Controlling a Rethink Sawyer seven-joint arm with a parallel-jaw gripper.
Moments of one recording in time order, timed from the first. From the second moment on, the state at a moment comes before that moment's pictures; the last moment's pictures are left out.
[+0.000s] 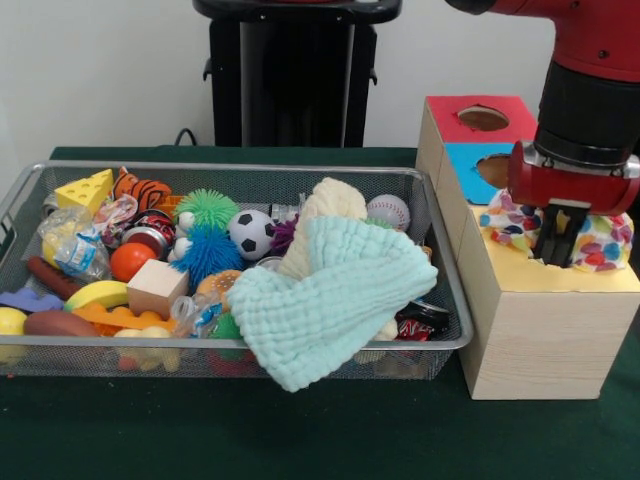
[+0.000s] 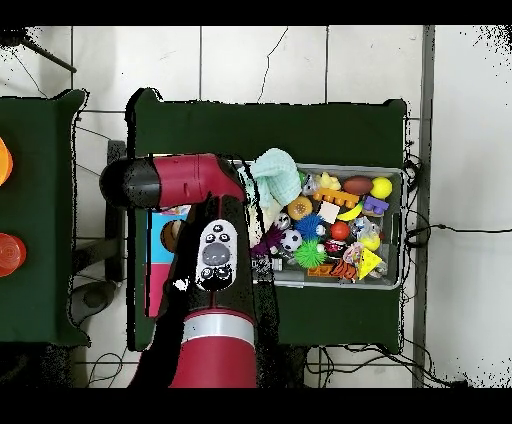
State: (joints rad) arm 0.11 -0.45 -0.08 1.26 0.01 0.65 1.99
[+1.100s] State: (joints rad) arm -0.01 -0.54 -0.05 1.28 0.13 0.76 1.99
